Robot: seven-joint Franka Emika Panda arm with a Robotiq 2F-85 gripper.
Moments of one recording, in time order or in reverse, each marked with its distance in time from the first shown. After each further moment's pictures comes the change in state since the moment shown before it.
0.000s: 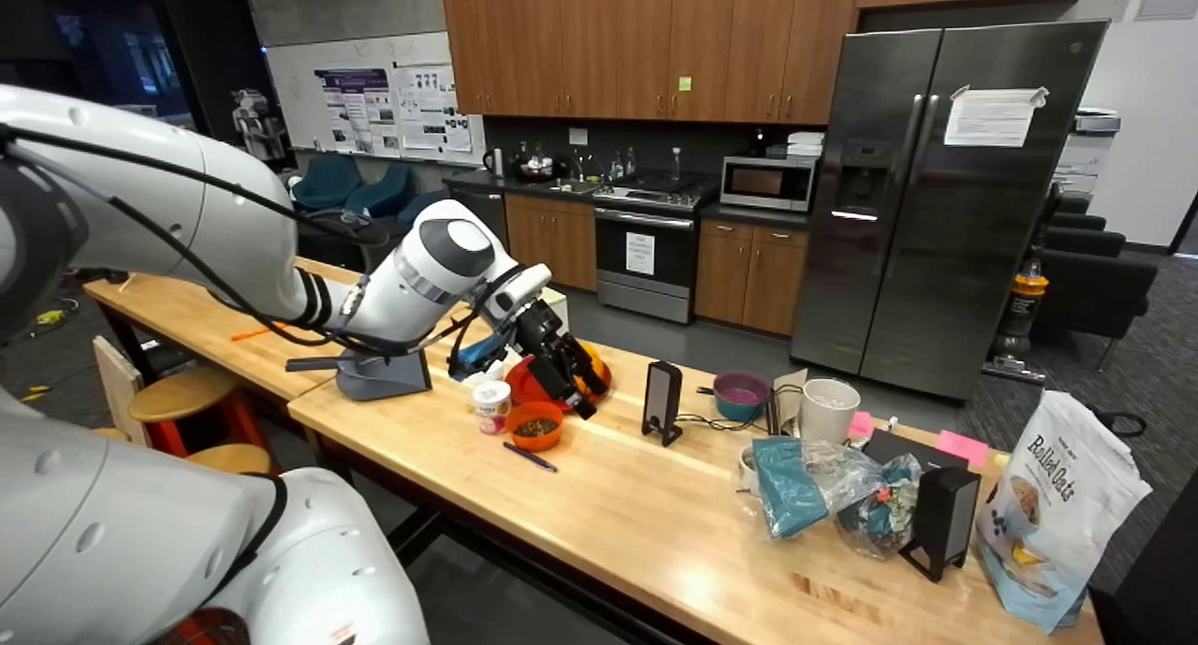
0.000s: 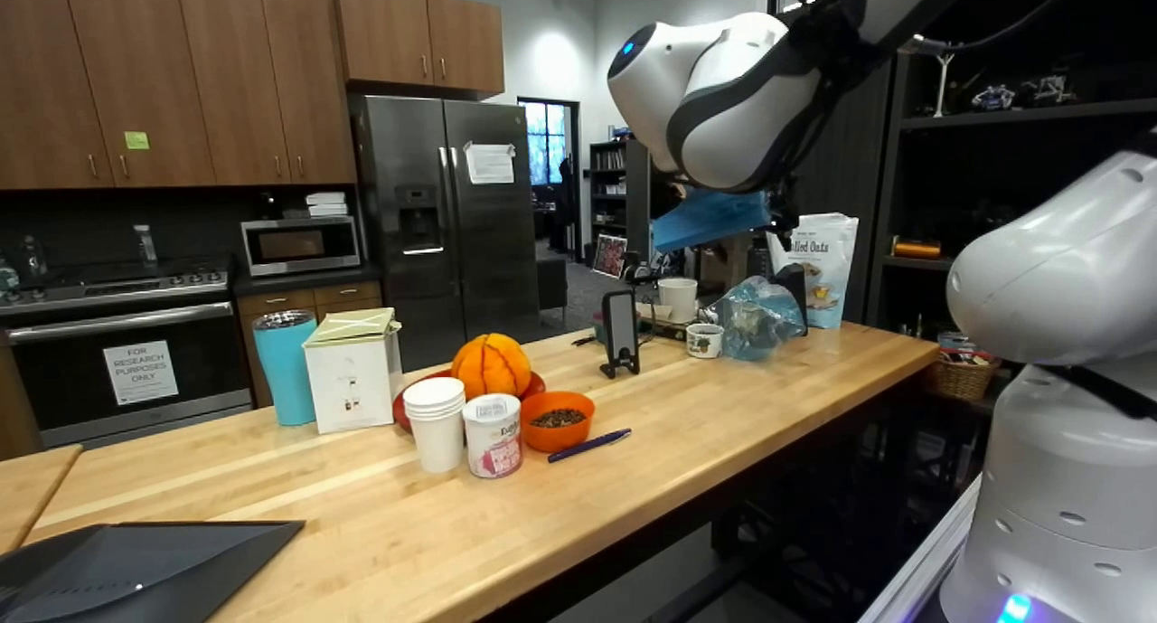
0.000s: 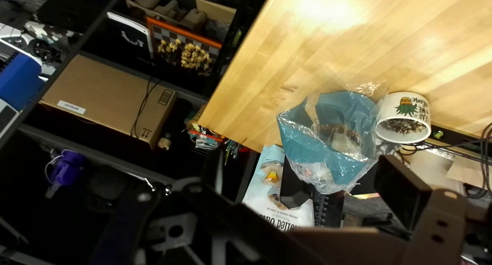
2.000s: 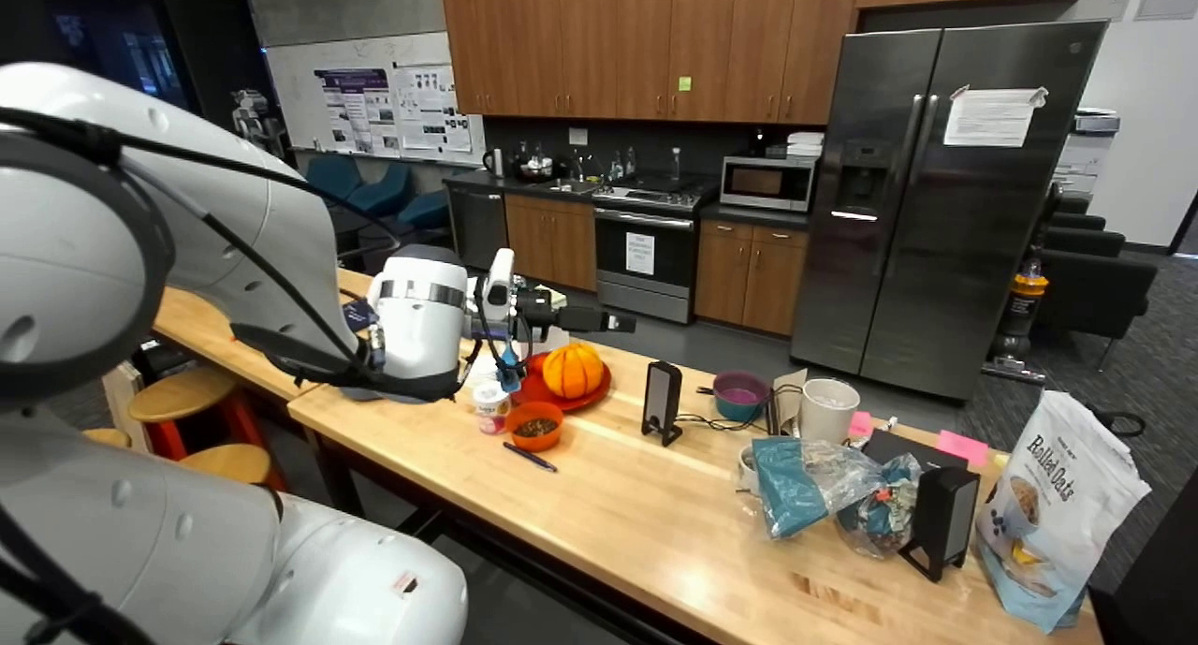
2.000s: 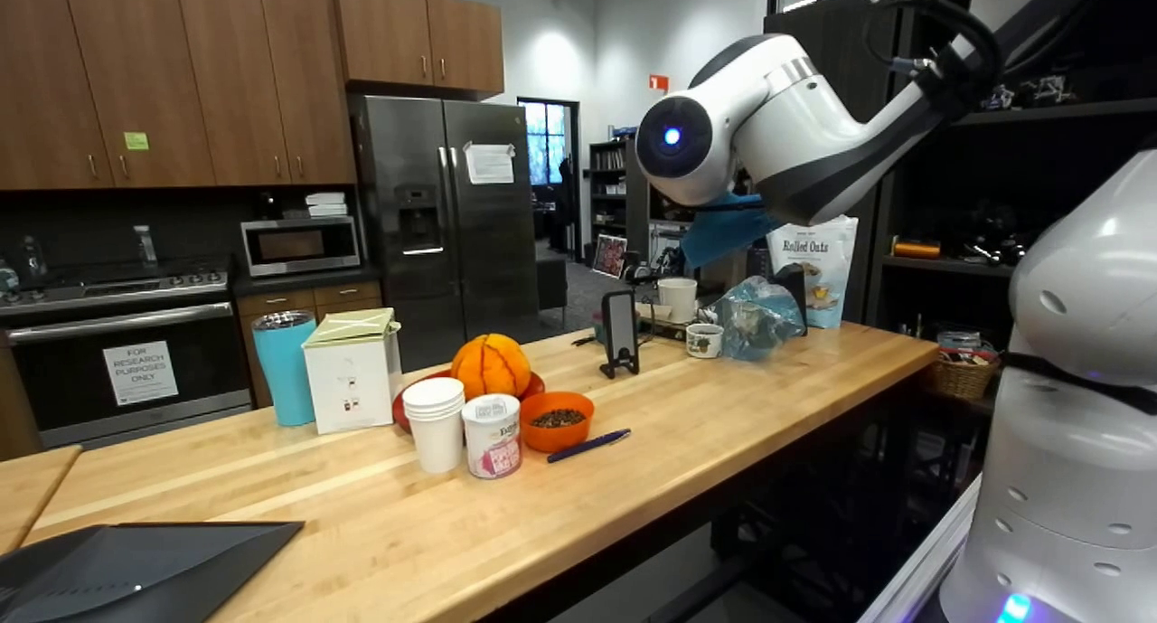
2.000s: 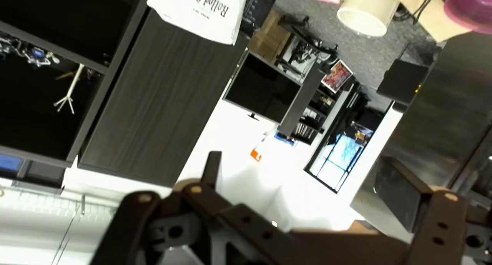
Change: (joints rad) arm 0.484 0.050 -0.358 -0.110 -0.986 -0.015 0.225
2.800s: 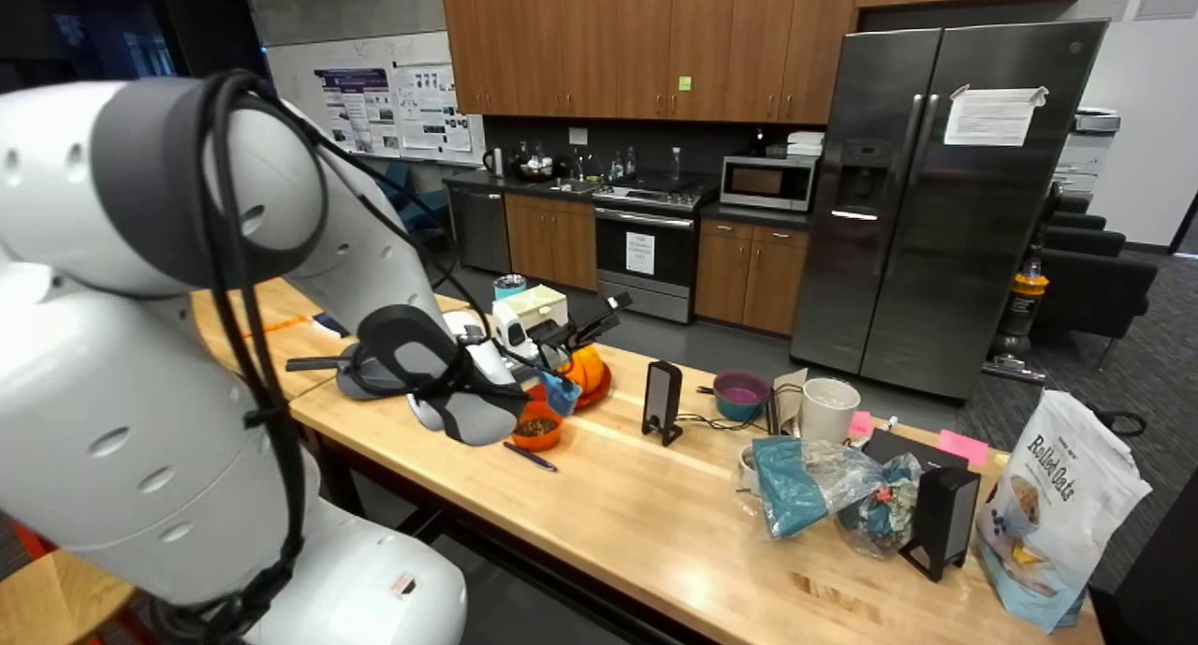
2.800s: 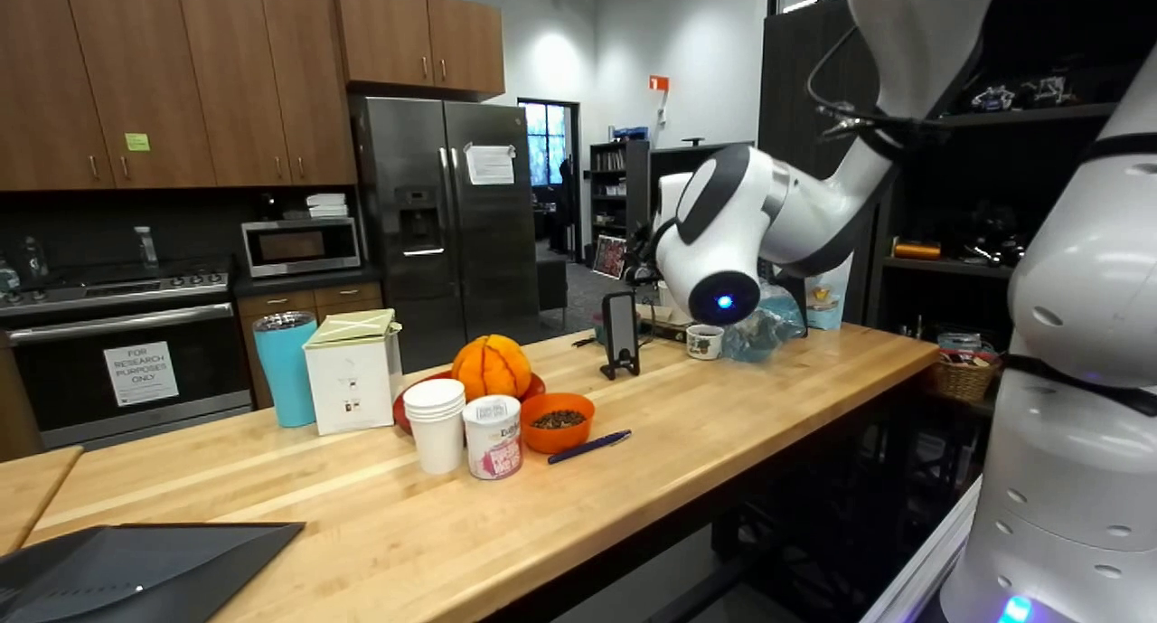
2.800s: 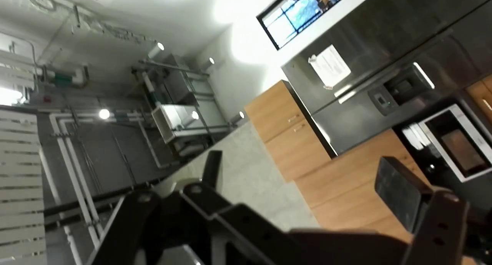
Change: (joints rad) arm -0.019 0.295 -0.008 -0.048 -0.757 -0.170 0.169
